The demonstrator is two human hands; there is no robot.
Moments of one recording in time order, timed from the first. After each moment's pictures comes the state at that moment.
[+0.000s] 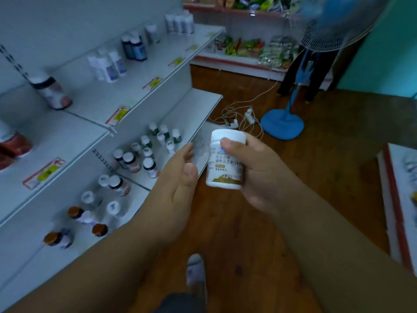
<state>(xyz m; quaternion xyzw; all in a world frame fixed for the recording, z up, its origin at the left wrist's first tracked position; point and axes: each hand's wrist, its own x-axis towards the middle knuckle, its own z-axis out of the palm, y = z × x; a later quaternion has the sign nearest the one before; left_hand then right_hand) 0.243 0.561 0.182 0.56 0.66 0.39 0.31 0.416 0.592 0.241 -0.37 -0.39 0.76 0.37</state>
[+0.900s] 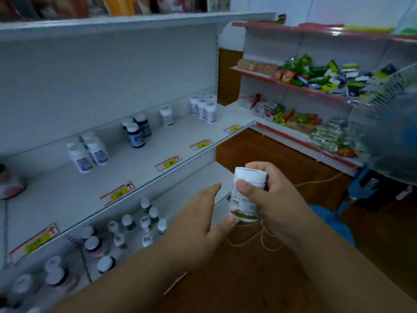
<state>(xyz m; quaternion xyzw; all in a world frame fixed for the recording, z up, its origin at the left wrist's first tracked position) 0.342 0.988 0.239 0.64 0.68 0.27 0.23 0.502 1.078 0.287 -0.39 -0.59 0.61 0.35</state>
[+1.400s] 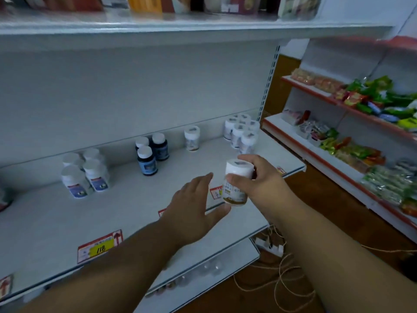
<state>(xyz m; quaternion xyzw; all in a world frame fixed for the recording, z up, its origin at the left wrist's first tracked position) 0.175 1.181 0.234 0.51 0.82 0.21 0.13 0.294 1.318 0.284 -0.33 -0.74 0.55 0.21</state>
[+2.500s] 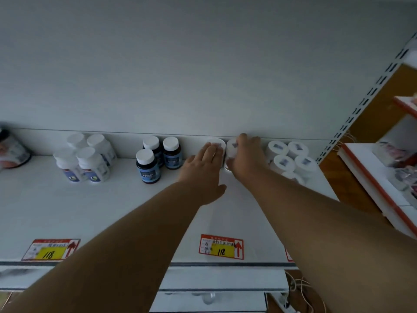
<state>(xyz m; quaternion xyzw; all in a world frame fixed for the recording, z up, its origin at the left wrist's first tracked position) 0.025 1.378 0.196 0.31 0.95 0.05 -0.01 0.023 1.523 0.204 -0.17 -0.97 0.17 0.08</state>
